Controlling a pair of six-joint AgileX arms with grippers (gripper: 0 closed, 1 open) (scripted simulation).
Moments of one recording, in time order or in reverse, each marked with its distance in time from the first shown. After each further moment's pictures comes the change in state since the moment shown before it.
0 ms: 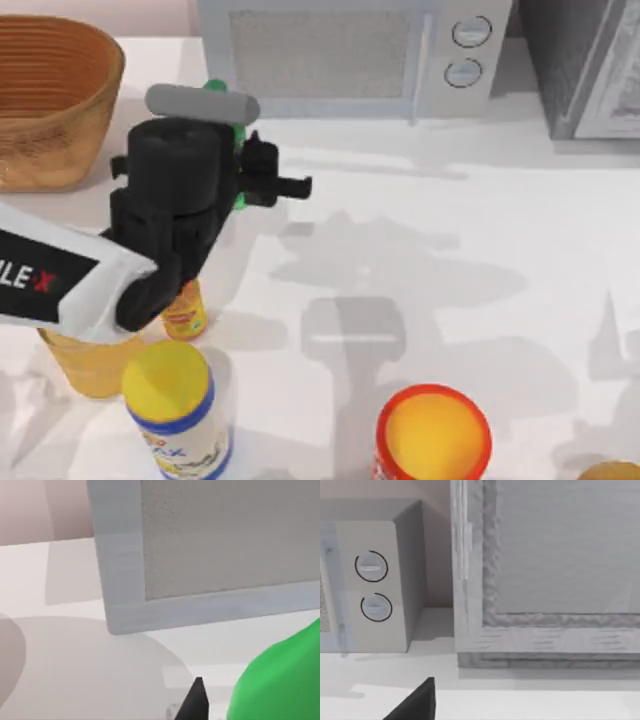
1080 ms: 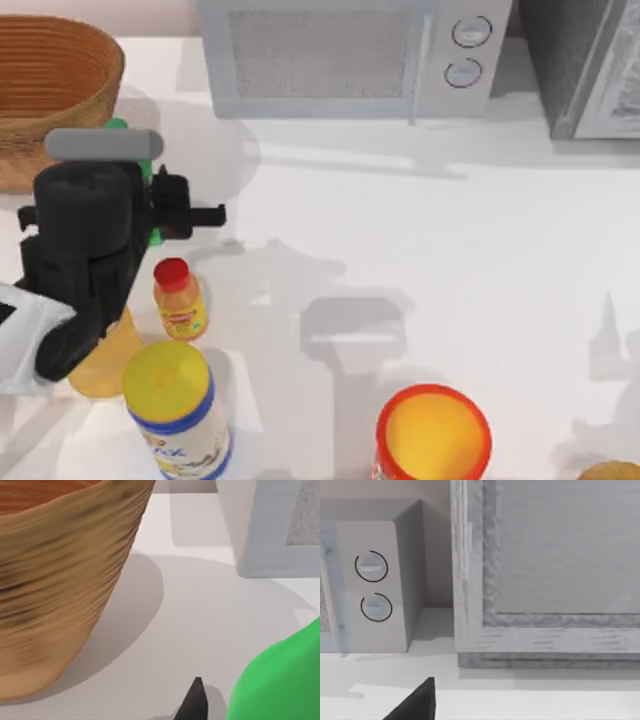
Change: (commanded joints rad) left arm 0.134 -0.113 -0.215 0.059 -0.023 -0.019; right arm 0.000 0.000 0.000 0.000 0.000 0.000
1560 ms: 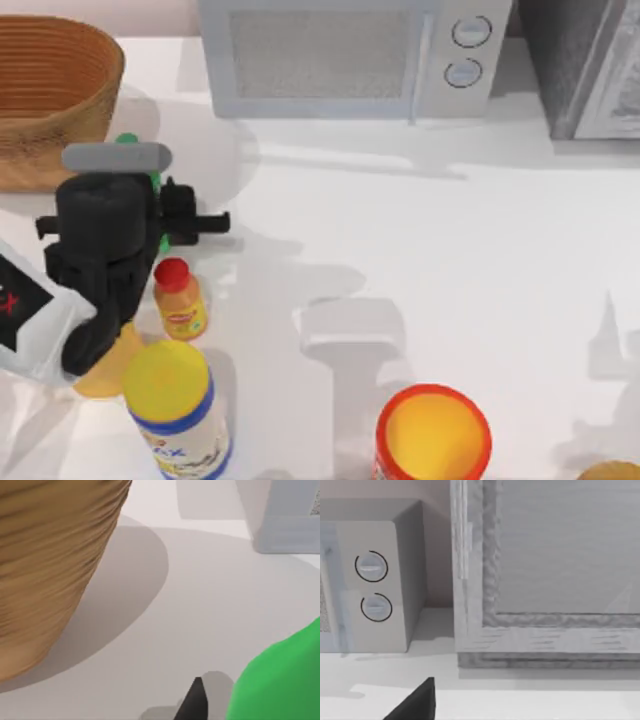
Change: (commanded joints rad) left arm 0.023 0.212 0.046 0.150 0.021 -0.010; right arm 0.000 0.000 0.000 0.000 0.000 0.000
